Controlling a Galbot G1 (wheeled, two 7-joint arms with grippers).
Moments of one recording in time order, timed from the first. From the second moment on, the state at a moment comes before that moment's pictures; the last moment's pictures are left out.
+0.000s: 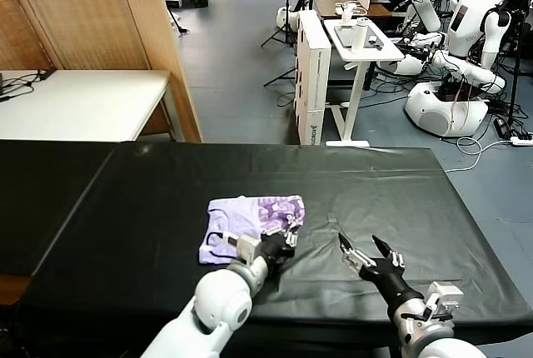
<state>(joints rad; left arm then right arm) 1.05 -1.35 0.05 -1.88 -0.40 0.57 -0.12 -1.64 1.31 0.60 2.38 0.59 -0.52 0.13</state>
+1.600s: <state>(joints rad) 1.34 -1.19 -0.25 -2.07 0.00 0.44 -0.05 -1.37 1.16 0.36 2.08 0.14 -0.35 -0.01</state>
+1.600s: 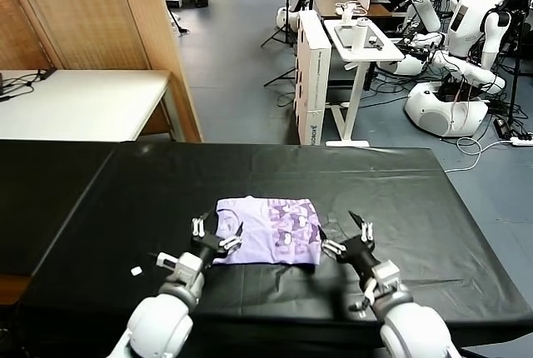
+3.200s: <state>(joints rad) 1.39 -1.20 -0.40 -2.12 -0.14 0.25 -0.03 -1.20 1.11 0.34 1.99 0.33 -0.39 0.06</state>
